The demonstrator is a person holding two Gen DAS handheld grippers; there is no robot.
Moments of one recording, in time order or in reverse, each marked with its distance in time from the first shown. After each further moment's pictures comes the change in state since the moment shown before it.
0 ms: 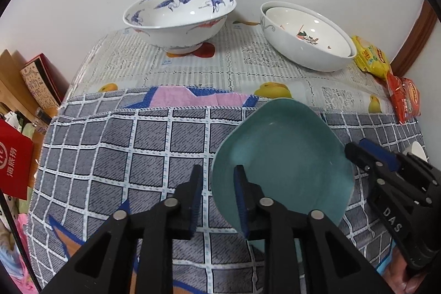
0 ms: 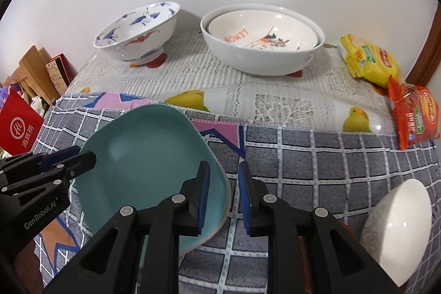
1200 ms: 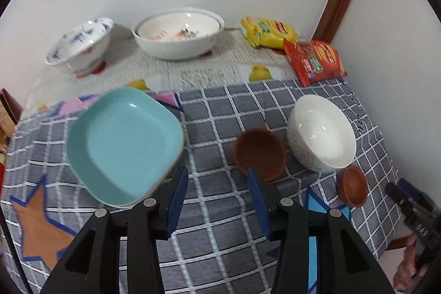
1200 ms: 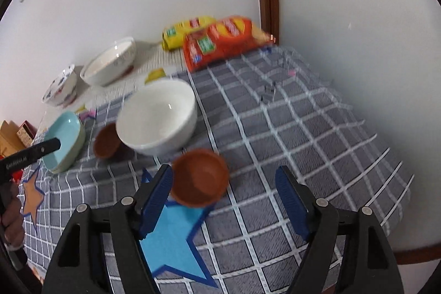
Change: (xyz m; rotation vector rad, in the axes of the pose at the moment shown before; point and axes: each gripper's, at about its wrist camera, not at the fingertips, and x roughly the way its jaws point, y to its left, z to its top) left arm -0.055 -0.156 -0.055 0.164 -0.034 -0.205; right arm -0.157 -0.232 -0.183 0.404 -0.077 -0.176
